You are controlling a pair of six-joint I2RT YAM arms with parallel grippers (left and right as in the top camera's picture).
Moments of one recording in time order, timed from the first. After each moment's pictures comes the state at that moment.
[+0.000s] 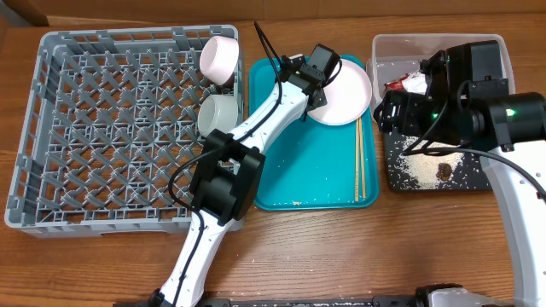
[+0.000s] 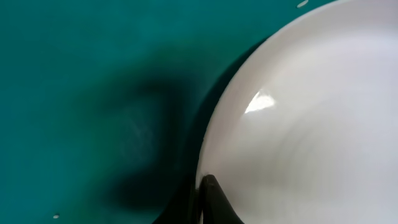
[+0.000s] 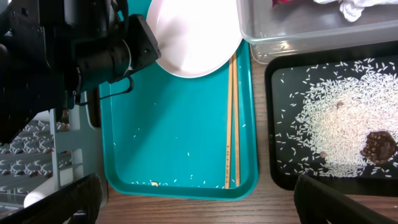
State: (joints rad) left arm -0.57 2.48 2.09 -0.78 -0.24 -0.82; right arm 0.11 1.44 1.56 -1.21 -0.23 0.28
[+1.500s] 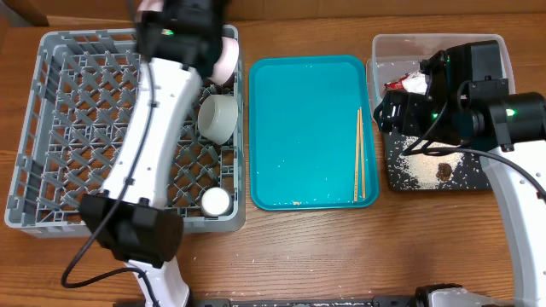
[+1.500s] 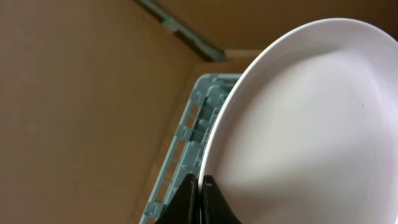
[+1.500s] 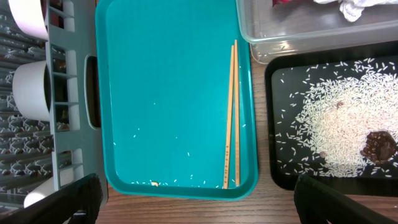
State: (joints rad) left arm -0.22 1.95 2.10 -1.04 -0.98 -0.02; right arm 0.11 1.44 1.56 -1.21 -0.23 0.28
